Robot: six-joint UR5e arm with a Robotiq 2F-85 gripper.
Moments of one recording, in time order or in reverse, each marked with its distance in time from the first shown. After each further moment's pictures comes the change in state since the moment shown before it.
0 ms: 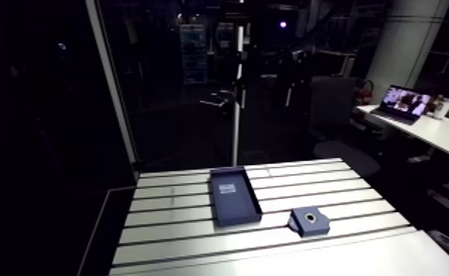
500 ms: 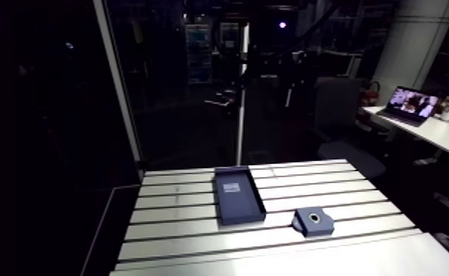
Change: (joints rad) arm 0.022 0.002 0.001 -0.002 0.000 0.025
